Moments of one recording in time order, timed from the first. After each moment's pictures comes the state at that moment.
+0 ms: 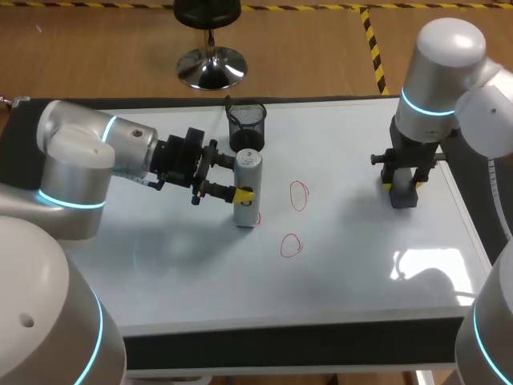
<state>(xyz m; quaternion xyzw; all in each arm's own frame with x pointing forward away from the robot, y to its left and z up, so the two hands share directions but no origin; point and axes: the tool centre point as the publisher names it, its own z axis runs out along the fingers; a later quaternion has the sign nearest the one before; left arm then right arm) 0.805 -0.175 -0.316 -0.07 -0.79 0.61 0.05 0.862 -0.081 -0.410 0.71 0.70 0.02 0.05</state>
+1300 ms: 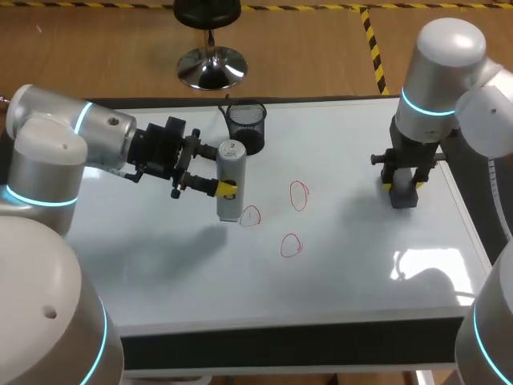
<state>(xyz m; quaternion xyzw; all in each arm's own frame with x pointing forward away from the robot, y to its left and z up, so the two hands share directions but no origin) 0.788 -0.143 -0.278 -0.08 -0.79 0.60 0.04 0.862 -0.081 -0.410 0.71 0.70 0.02 0.05</state>
